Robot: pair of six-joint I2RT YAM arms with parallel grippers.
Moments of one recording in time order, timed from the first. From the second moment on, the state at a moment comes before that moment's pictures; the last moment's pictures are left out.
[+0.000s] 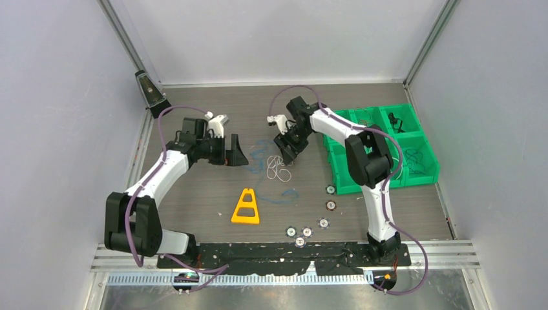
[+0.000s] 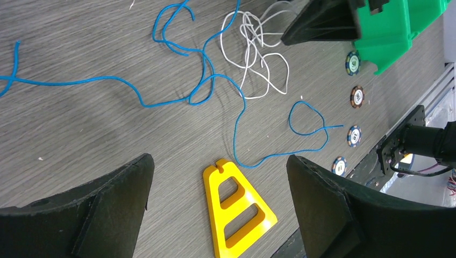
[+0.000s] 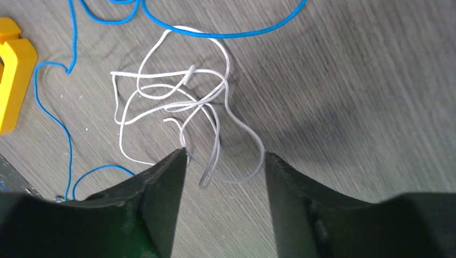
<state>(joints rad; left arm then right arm) -0.17 1.37 0.91 -0.41 0.61 -0.14 0.51 2.17 1.74 -0.86 -0.44 -0.36</state>
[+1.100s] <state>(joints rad) -0.16 1.34 0.96 -0.32 0.67 -0.10 0.19 1.54 1.58 -1.05 -0.55 -0.48</state>
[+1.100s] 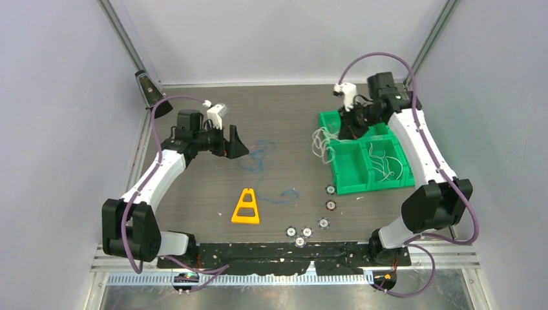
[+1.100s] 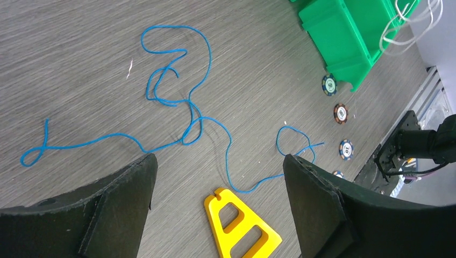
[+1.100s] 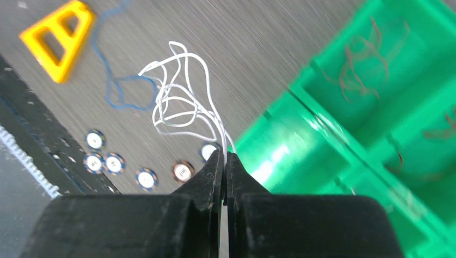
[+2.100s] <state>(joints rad) -0.16 1.34 0.95 -0.41 0.56 -0.03 -0.26 1.72 1.61 -1.15 -0.14 -0.65</state>
